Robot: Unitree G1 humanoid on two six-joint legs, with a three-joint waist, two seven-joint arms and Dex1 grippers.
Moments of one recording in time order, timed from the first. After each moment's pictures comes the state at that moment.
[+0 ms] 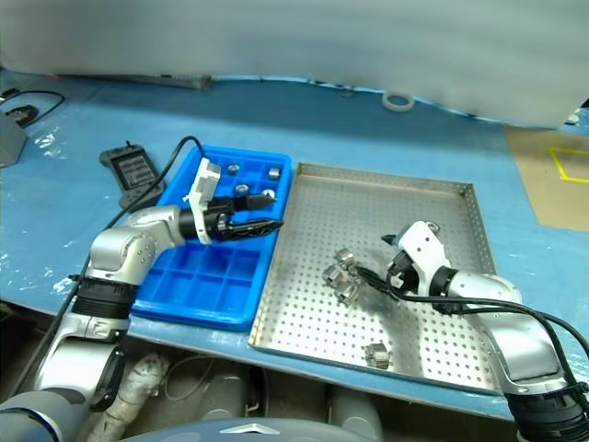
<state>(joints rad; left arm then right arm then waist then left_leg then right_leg) -0.59 0.42 -0.05 0.11 -0.58 0.64 -1.13 0.02 -0.71 -0.07 -0.45 0.32 0.56 0.71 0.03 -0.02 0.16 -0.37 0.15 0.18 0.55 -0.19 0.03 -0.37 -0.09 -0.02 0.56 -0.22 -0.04</state>
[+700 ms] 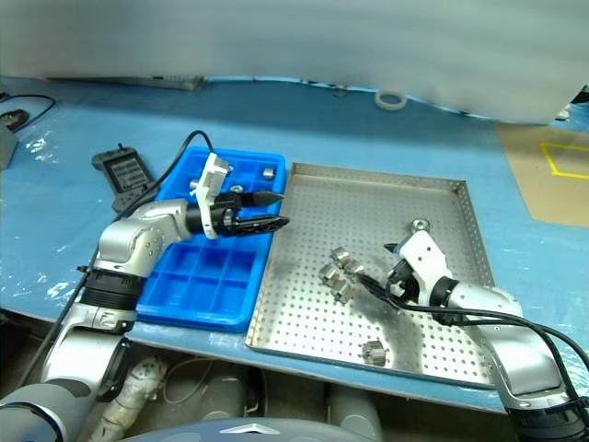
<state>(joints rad) -0.62 0.39 -0.05 0.14 -0.57 0.65 -1.14 0.07 -0.69 -0.07 -0.46 0.32 0.55 0.67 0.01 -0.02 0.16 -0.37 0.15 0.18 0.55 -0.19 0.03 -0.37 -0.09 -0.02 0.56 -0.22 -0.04</state>
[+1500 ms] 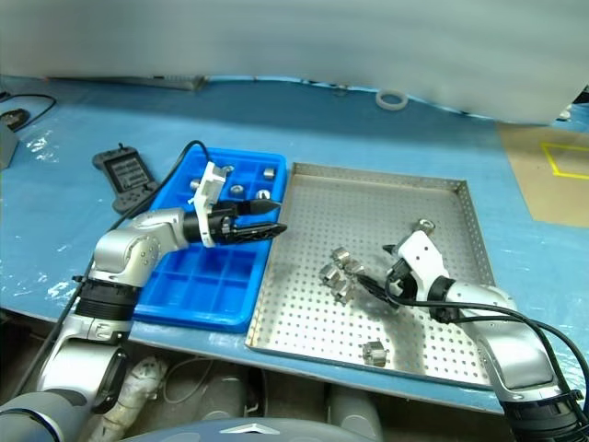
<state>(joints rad) -0.57 0.40 -0.04 0.10 -0.58 0.66 -1.10 0.05 -0.68 -0.05 -0.37 0.30 0.52 0.70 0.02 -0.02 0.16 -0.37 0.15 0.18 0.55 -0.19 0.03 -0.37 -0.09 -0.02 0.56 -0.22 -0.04</state>
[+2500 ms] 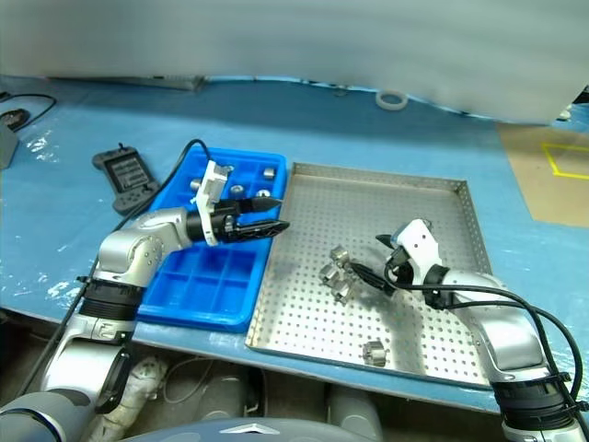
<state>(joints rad) -0.57 0.39 -0.04 0.11 -0.58 0.64 -1.09 -0.05 -0.64 -0.02 -0.31 0.33 0.51 0.73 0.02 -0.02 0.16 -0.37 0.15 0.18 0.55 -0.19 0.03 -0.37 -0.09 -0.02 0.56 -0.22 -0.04</state>
